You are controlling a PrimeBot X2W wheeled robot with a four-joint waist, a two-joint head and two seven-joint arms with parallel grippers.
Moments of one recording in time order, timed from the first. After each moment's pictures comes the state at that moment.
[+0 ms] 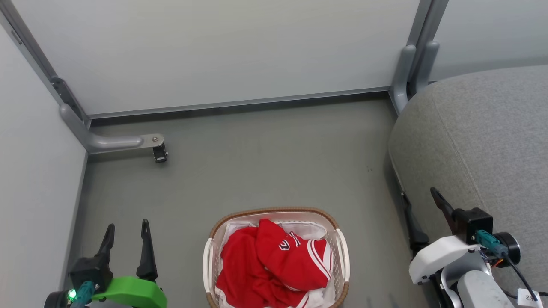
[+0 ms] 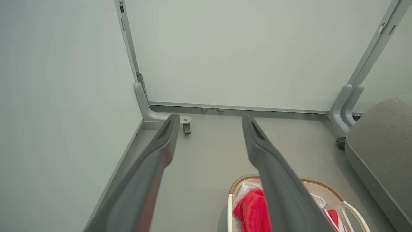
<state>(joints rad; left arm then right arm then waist) -0.03 0.06 0.03 0.32 -0.18 -0.09 -0.24 -0.17 -0.09 0.06 0.39 0.16 0.13 -0.24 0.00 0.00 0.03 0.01</state>
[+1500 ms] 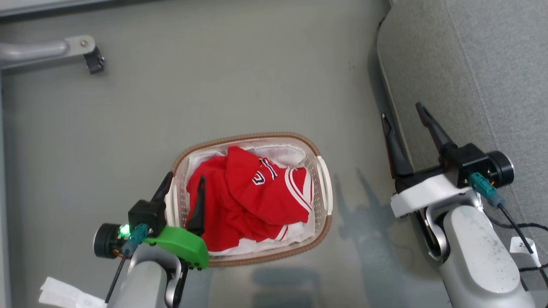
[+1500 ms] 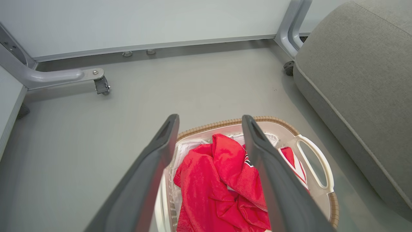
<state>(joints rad) -0.28 0.05 -0.19 0.51 -0.16 -0.12 -0.26 -0.37 -0.07 0.11 0.25 0.07 0.13 -0.26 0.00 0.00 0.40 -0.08</state>
